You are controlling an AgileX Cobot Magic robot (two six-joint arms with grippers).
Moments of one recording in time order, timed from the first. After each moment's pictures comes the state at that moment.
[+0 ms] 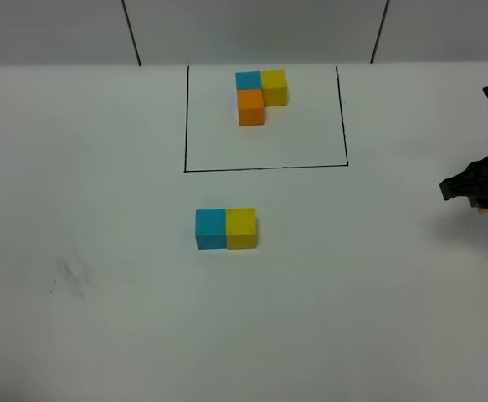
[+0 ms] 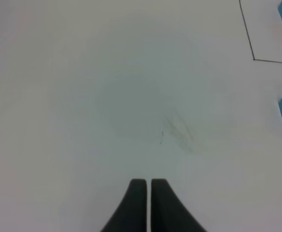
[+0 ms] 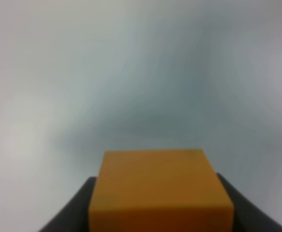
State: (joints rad) left arm 0.05 -0.01 -0.51 -0.02 1.06 -0.09; right arm 0.08 1.63 -0.97 -0.16 0.63 0.05
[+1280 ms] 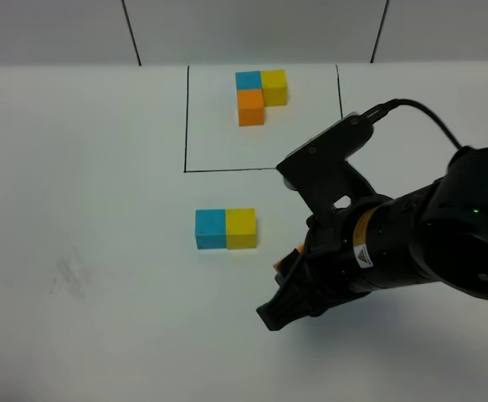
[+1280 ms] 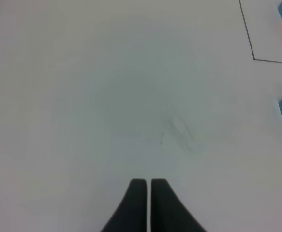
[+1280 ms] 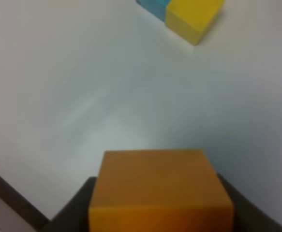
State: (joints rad) left arm 0.05 -0.01 -0.51 -0.02 1.06 -0.09; right arm 0.91 1.41 -0.97 -0.10 0.69 0.33
